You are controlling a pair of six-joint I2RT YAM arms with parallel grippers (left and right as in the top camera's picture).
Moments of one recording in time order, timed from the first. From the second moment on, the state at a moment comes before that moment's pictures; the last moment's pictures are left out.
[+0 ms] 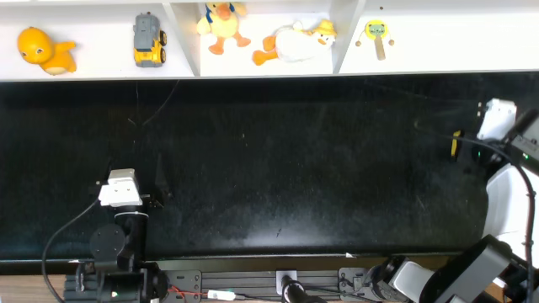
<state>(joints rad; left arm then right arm) 0.05 0.01 0.01 -0.08 -0.02 0.01 -0.62 1.45 0.93 -0.48 -0.16 -0.37</state>
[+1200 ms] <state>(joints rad) 0.05 0.01 0.01 -0.08 -0.02 0.01 -0.37 1.96 1.62 -0.47 -0.15 -0.03</state>
